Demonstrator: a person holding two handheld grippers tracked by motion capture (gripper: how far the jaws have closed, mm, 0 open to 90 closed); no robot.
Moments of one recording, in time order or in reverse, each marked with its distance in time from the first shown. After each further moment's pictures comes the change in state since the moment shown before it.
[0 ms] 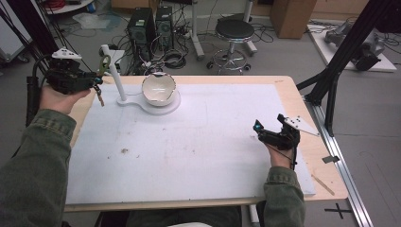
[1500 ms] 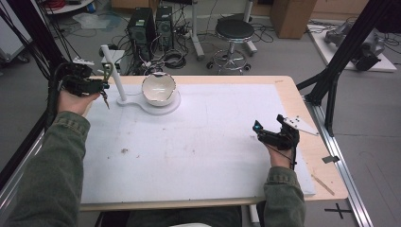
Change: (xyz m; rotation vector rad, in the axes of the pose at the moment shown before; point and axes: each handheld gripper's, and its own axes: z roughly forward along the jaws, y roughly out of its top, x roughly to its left) left arm 0.015 -0.025 0.064 0.098 0.075 -0.097; right arm -0.001 -0.002 0.002 0.015 0.003 -0.004
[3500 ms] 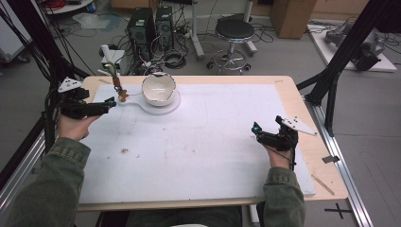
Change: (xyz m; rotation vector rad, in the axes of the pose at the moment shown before) left arm -0.034 -0.060 -0.044 -0.258 -0.062 -0.108; right arm 0.002 -0.003 0.001 0.025 0.005 -0.013
